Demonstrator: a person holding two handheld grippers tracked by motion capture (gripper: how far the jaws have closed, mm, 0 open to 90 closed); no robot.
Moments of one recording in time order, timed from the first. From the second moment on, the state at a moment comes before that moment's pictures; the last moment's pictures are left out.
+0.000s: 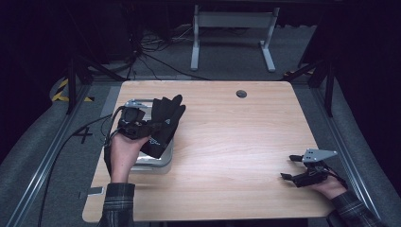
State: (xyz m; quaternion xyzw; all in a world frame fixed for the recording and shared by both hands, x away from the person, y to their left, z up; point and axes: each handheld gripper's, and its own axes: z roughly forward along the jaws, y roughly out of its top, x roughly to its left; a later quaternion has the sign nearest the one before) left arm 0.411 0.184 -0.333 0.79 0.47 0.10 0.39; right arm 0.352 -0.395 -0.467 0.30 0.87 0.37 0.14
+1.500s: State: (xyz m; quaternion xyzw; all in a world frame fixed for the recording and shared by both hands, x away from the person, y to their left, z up) left arm 0.455 0.213 -0.408 0.79 0.53 0.12 0.28; right arm 0.350 -0.396 -0.467 0.30 0.87 0.37 0.14
